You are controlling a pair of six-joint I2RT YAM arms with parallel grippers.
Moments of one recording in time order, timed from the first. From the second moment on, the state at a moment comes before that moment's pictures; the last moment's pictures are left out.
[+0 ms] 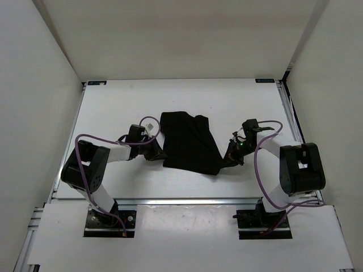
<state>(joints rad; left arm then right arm) -0.35 1.65 0.66 0.10 0.48 -0.71 0.18 1.59 0.84 -0.71 -0.71 0.46</state>
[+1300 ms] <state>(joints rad) -0.16 1.74 1.58 -0.28 0.70 -0.57 0.22 1.78 1.91 -0.82 -0.33 0.37</state>
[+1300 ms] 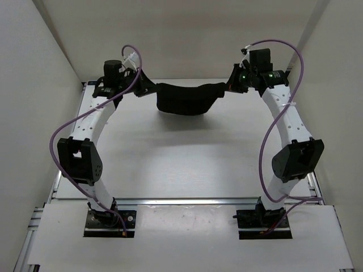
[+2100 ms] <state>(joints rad) -0.06 1.20 0.96 0.87 1.18 -1.45 0.19 0.94 1.18 -0.53 -0.40 0.42</state>
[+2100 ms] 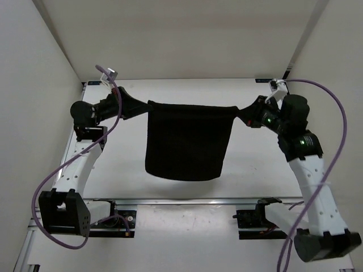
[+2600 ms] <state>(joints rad) -0.20 2.10 1.22 0.33 0.88 -1.15 0.06 1.80 1.39 -0.47 -0.54 0.43</state>
